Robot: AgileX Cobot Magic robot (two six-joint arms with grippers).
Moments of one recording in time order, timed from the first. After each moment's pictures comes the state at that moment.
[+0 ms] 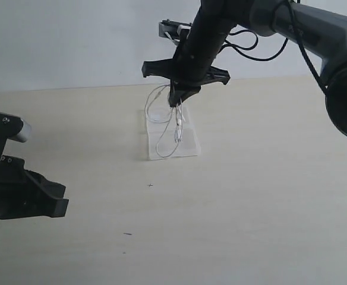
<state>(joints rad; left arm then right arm) -0.23 1.37 -0.48 1.75 -0.19 -1.79 0.43 2.41 -2.29 0.26 1.22 0.15</state>
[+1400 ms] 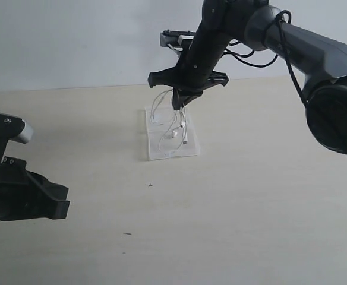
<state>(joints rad) -0.23 1.37 -0.48 1.75 -0.22 -1.79 0.41 2.53 -2.42 0.24 1.21 0.03</state>
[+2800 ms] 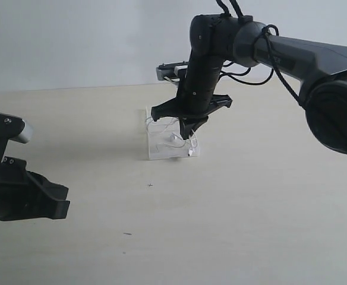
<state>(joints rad) -0.23 1.37 -0.48 1.75 -0.22 -1.79 0.45 2.48 -2.21 0.13 1.22 0.03</state>
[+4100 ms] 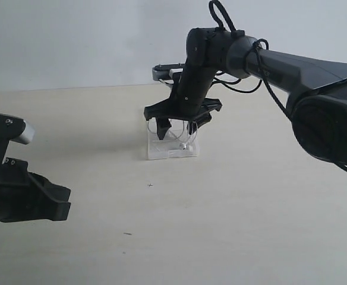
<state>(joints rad) -0.23 1.37 -0.48 1.75 -0.24 -1.79 0.45 2.57 -2.28 0.17 1.11 0.05</state>
